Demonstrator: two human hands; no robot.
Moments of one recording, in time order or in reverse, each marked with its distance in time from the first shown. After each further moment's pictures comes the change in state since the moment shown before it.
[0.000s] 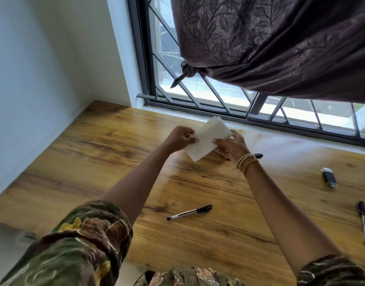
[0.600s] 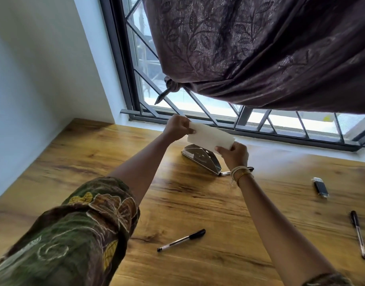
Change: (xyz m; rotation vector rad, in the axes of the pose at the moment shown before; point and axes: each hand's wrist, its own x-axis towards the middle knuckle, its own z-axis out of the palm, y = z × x) left_hand 0.099 0.033 -0.009 0.139 0.116 0.110; right_hand 0.039 0.000 -0.020 -0.453 0.489 -0.146
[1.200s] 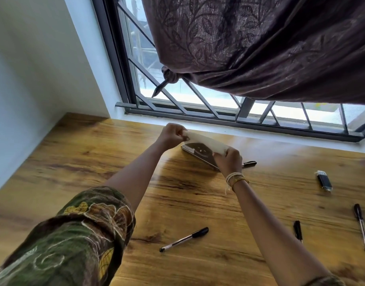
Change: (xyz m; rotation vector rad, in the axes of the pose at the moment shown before) left_hand -0.016 -0.044 0.012 -0.102 -0.098 0.013; right_hand -0.021 0.021 0.024 -0.159 -0.014 -0.105
